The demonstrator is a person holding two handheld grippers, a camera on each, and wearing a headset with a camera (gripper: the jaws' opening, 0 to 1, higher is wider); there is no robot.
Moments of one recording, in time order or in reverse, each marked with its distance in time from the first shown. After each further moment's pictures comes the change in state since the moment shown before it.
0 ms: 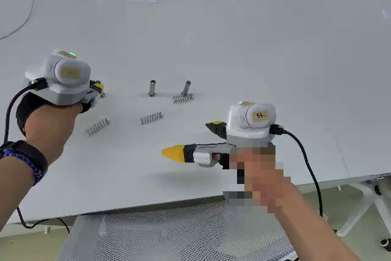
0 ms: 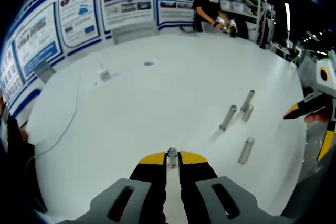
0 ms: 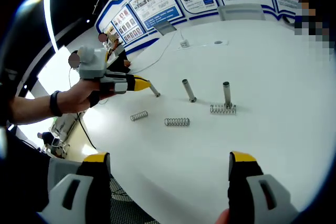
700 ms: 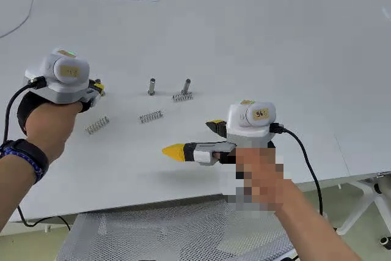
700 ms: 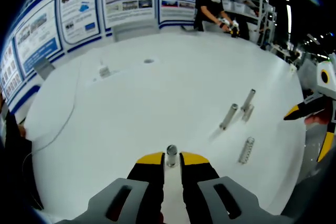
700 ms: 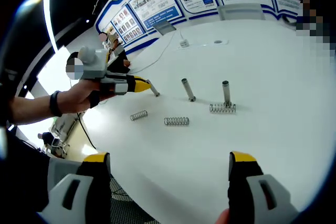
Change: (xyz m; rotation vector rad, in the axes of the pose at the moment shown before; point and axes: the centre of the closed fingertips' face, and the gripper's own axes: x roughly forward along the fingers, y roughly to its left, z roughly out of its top) left arm 0.004 0.000 -0.005 -0.024 0.009 -0.009; right arm 0.000 0.000 -0.001 0.003 0.002 -0.001
